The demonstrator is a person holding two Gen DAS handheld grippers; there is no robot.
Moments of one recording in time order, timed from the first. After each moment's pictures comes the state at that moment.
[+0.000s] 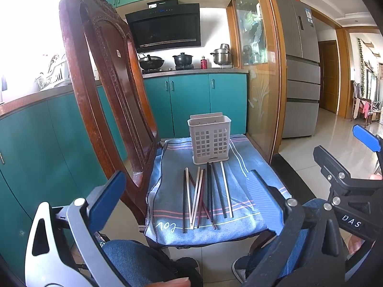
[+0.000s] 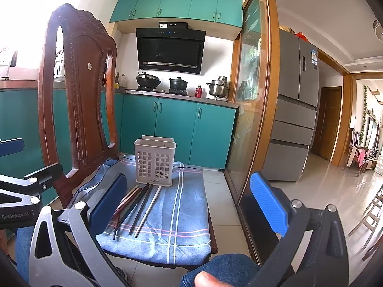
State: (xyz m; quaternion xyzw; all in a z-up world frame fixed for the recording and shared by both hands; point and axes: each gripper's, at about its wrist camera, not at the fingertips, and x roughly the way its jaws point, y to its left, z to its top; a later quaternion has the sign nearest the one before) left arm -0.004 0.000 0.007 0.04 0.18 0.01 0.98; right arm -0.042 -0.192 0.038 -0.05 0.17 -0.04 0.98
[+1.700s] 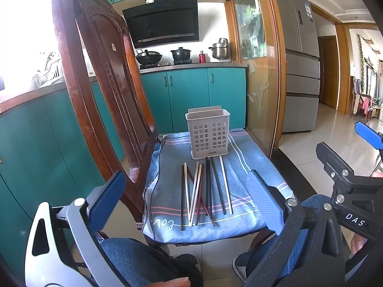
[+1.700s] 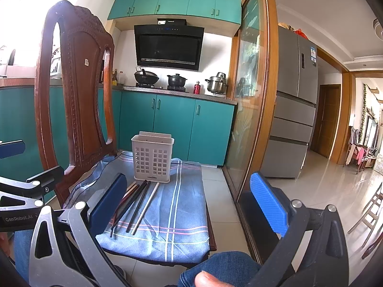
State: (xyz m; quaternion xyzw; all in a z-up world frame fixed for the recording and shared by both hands) left arm 0.002 -0.010 -0.002 0.04 0.20 0.02 0.98; right arm -0.041 -0.197 0.034 -0.05 0.18 -0.04 0.98
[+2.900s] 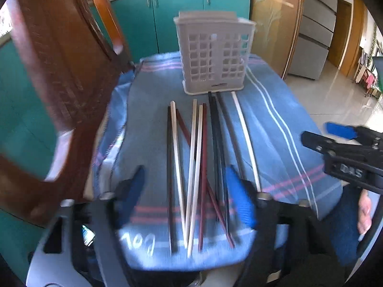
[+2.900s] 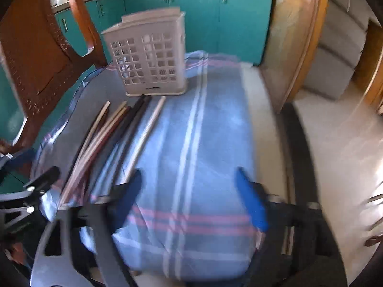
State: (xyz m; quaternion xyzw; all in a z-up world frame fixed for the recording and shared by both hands) left arm 0.206 0.005 -0.114 0.02 0.43 -0.02 0.90; right arm 0.189 -0.216 -0.115 0.03 0.52 0.04 0.85
